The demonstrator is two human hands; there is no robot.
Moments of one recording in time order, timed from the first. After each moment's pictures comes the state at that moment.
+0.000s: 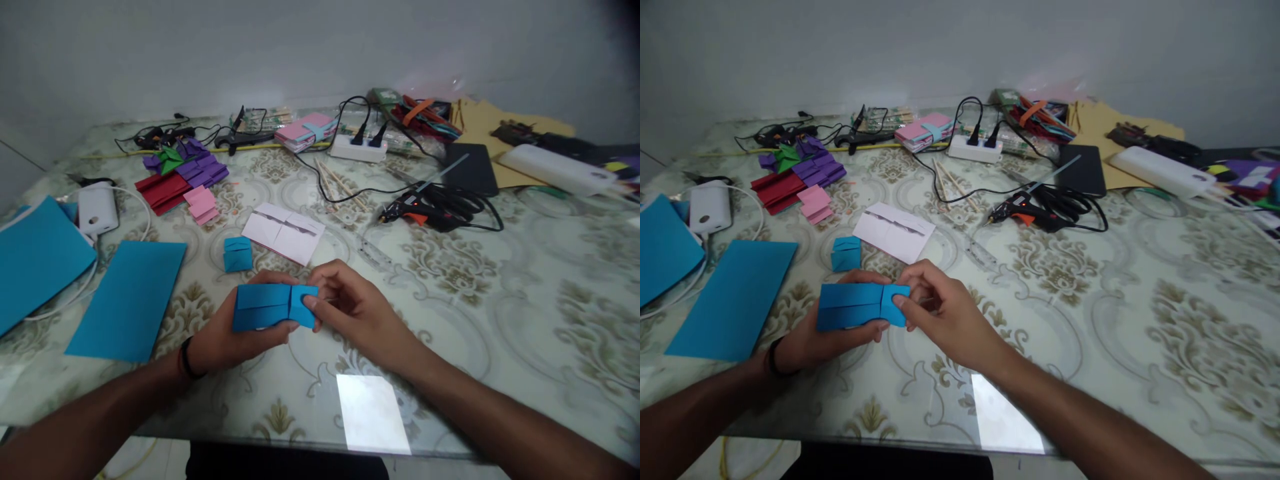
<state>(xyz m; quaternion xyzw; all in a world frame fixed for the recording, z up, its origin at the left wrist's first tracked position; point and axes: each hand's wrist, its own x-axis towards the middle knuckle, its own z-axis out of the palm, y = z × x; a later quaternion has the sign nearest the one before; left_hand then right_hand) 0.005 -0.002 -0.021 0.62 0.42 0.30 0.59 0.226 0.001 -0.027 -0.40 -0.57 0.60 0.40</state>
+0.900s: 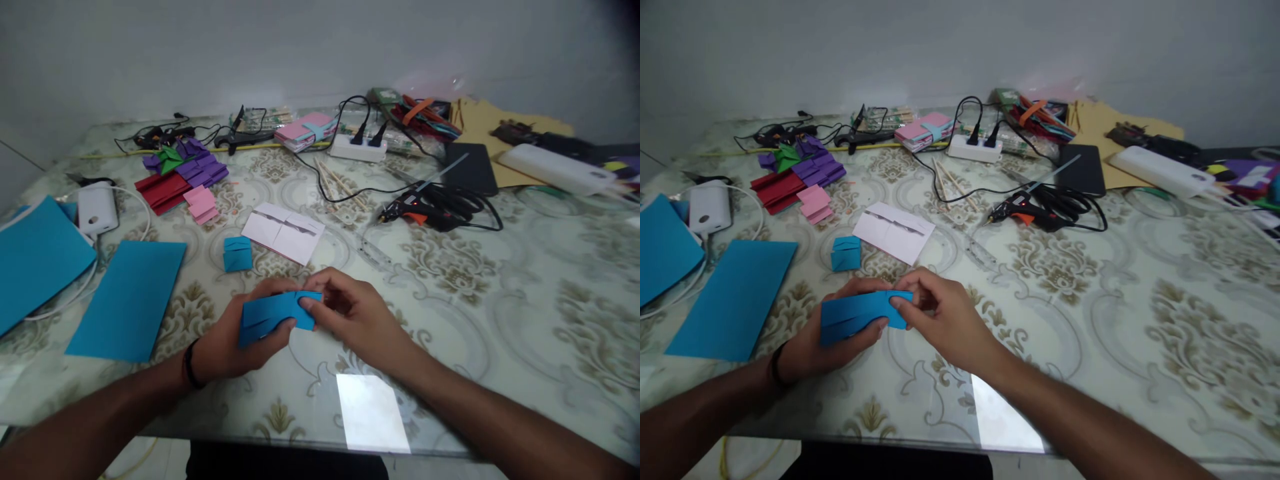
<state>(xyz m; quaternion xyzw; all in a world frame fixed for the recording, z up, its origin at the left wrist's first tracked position) 0.008 -0.006 -0.022 0.74 0.40 0.33 0.43 0.223 -0.001 -0.029 -0.45 -0.61 0.53 0.37</state>
